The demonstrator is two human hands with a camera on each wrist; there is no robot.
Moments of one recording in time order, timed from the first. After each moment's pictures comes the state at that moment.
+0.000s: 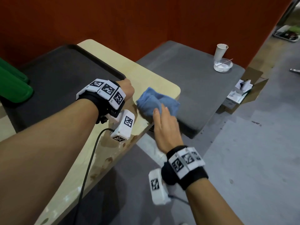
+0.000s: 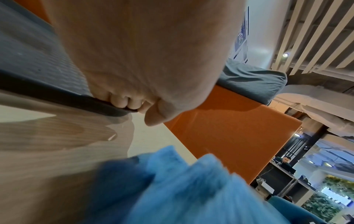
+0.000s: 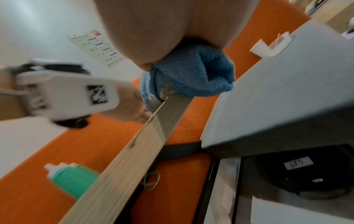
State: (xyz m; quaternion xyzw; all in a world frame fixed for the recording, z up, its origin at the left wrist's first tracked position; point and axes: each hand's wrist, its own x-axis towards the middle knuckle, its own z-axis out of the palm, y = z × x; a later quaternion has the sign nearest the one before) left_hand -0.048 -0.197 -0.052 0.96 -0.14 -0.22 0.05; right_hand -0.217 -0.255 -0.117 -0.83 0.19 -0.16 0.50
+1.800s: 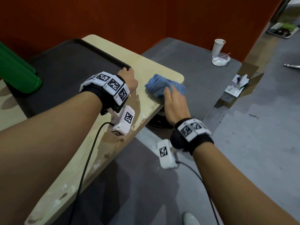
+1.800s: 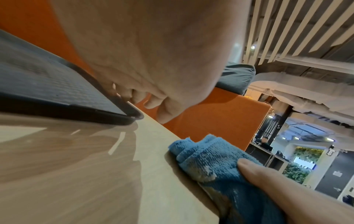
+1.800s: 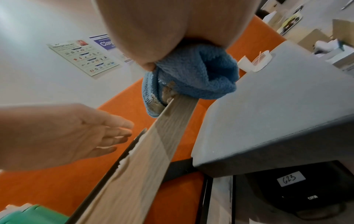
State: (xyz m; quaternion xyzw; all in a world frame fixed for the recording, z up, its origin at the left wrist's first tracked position) left_hand -0.064 -0.170 -0.055 0.97 -0.20 -0.14 0.02; right_hand -0.210 -0.258 -0.104 -0.84 0.21 -0.19 0.46
